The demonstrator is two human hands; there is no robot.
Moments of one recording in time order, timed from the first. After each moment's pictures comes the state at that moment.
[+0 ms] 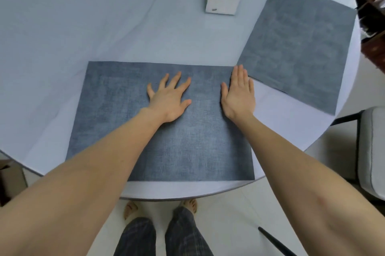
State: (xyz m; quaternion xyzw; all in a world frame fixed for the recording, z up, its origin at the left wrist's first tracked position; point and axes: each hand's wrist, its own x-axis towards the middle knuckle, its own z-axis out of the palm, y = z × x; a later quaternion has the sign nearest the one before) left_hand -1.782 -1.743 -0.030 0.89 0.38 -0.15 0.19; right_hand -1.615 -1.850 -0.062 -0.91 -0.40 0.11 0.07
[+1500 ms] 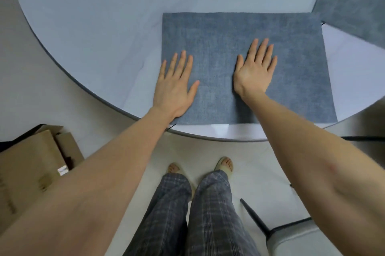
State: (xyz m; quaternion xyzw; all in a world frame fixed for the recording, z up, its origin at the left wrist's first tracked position) left_hand -2.002 -1.727 -0.068 0.93 0.34 -0.02 0.08; right_hand -1.811 -1.810 -0.069 -0.94 -0.32 0.10 0.05
